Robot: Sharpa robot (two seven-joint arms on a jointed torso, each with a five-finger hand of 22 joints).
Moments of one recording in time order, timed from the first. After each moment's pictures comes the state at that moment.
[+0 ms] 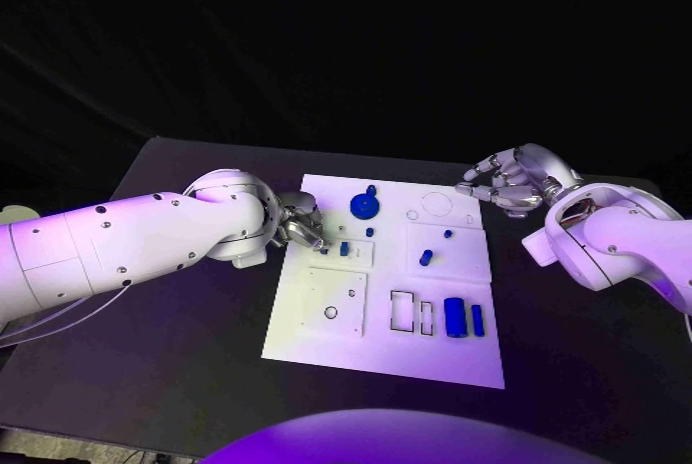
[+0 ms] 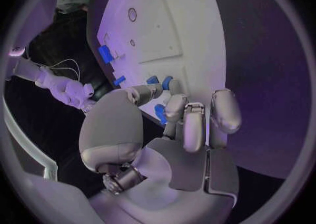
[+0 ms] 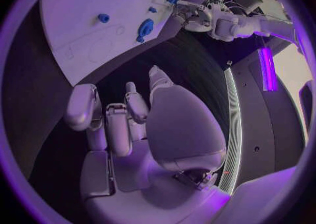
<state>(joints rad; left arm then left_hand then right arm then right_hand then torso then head) 1.24 -0.81 -0.06 1.54 -1.16 0.11 -0.45 1.01 -0.25 0.87 0.16 0.17 0.85 0.04 0.84 0.66 1.31 -0.02 1.32 1.03 1.47 -0.07 1.54 1.31 0.11 1.31 0.04 1.39 1.11 1.30 -0.96 -0.15 1.63 -0.88 -0.56 -0.12 1.37 -0.09 0.02 0.29 0.24 0.85 0.15 0.31 0.36 1.31 0.07 1.23 1.22 1.47 0.00 1.48 1.31 0.09 1.36 0.10 1.13 1.27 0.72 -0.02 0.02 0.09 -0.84</state>
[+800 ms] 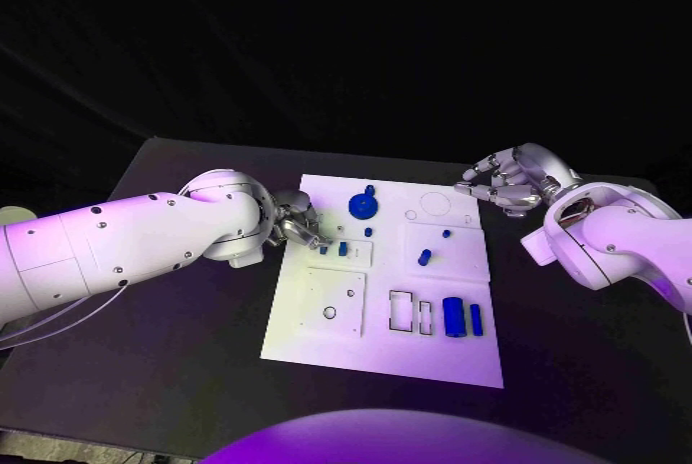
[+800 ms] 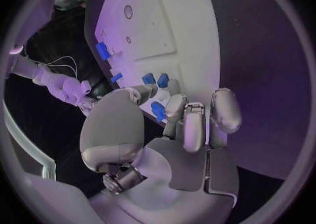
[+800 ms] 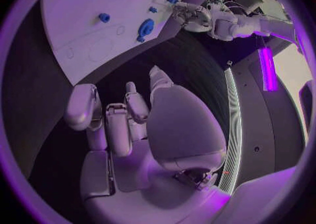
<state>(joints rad) 1.23 -0.82 -0.05 1.53 -1.16 0.09 -0.46 0.99 -0.24 0.65 0.29 0.16 0.86 0.05 0.82 0.64 1.31 -0.02 1.32 1.04 1.47 -0.07 1.54 1.31 0.11 1.31 0.04 1.38 1.11 1.30 -0.96 -0.15 1.63 -0.88 -0.56 -0.12 1.36 -0.09 0.02 0.29 0.24 0.85 0.15 0.31 0.36 1.31 0.07 1.23 1.22 1.47 0.00 1.48 1.31 0.09 1.36 0.10 1.12 1.27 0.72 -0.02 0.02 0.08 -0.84</state>
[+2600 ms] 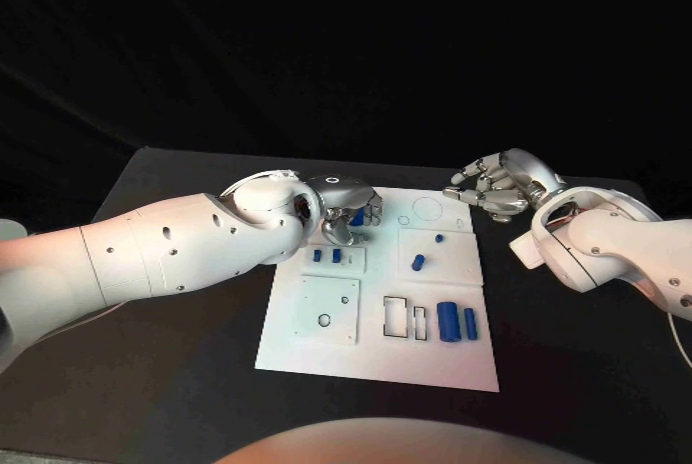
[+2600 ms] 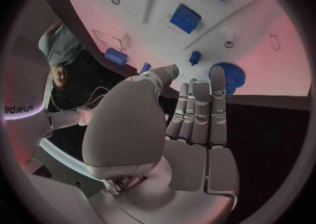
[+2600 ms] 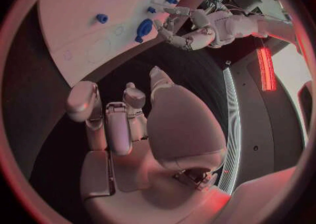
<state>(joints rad) 1.23 -0.61 -0.06 1.39 -1.62 -0.11 0.01 1.44 -0.28 0.55 0.16 0.16 0.74 0.16 0.51 0.29 0.82 0.12 0.62 0.17 1.10 0.05 1.23 0.71 0.17 0.92 0.14 0.98 0.57 1.30 -0.95 -0.15 1.63 -0.88 -0.56 -0.10 1.35 -0.09 0.02 0.29 0.24 0.84 0.15 0.32 0.36 1.21 0.06 1.09 1.07 1.47 0.00 1.45 1.31 0.09 1.33 0.10 1.06 1.24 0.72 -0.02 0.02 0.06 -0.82</state>
